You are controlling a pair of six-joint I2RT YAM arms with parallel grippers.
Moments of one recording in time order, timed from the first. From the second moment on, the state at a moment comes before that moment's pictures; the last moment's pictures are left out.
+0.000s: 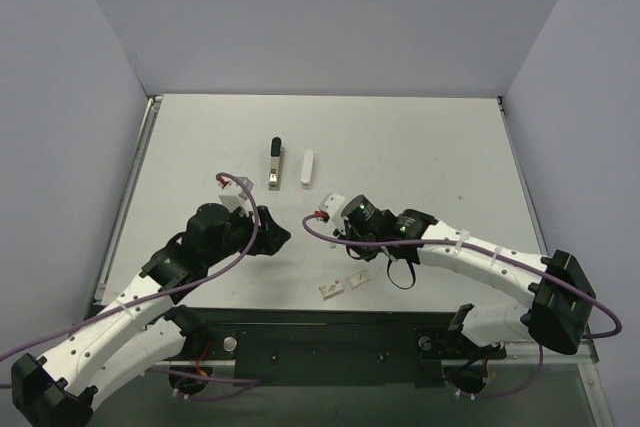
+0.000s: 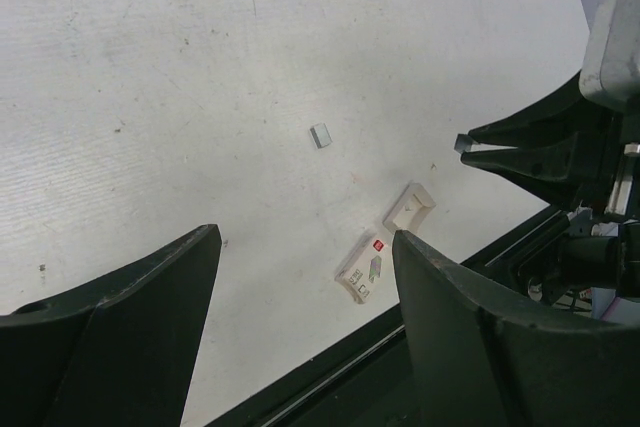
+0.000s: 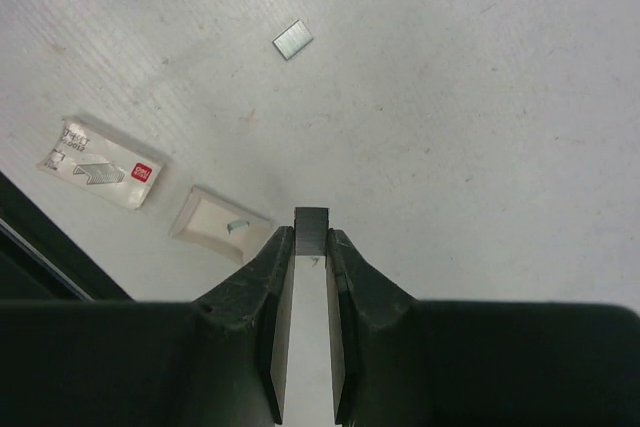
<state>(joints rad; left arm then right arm) -0.67 0.74 0.58 -0.31 0.05 -0.60 0.94 1.33 0.91 -0.58 0.15 -0.16</state>
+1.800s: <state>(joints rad) -0.67 0.71 0.77 -0.51 -0.10 -0.48 1.08 1.44 0.84 -0.62 0.27 0.48</state>
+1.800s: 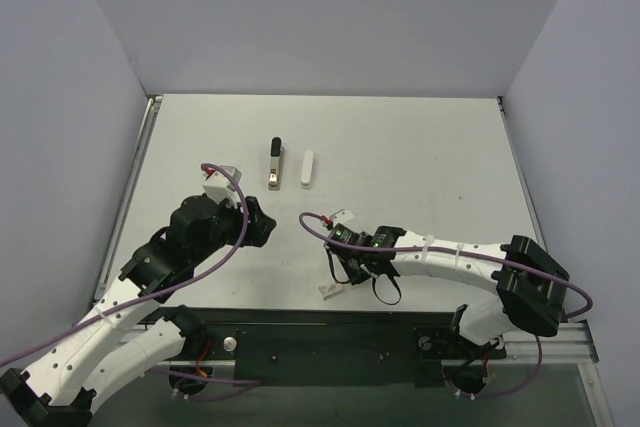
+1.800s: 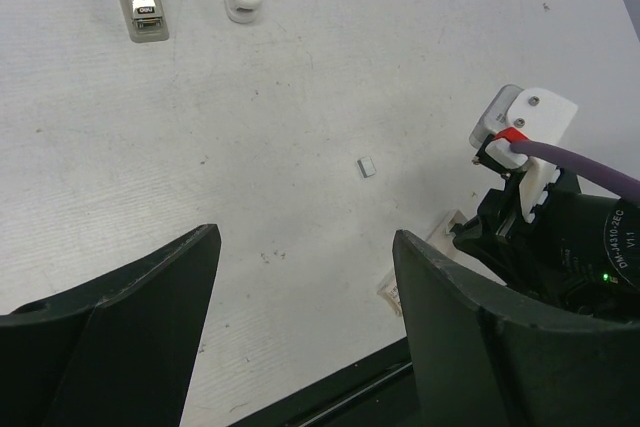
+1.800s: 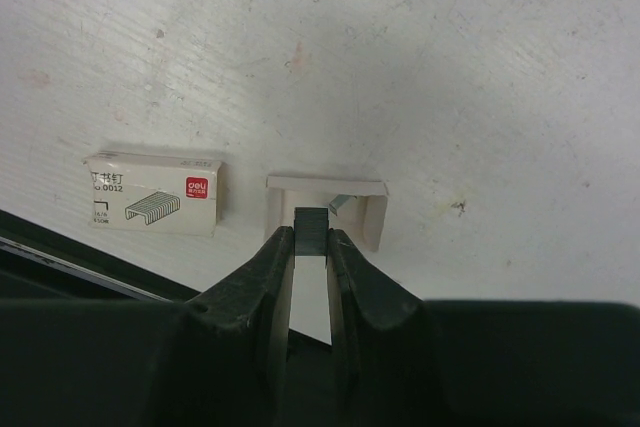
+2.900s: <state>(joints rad) -0.66 0.69 0.77 -0.51 -0.10 -0.48 1.09 1.52 0.83 -0.60 0.27 0.52</state>
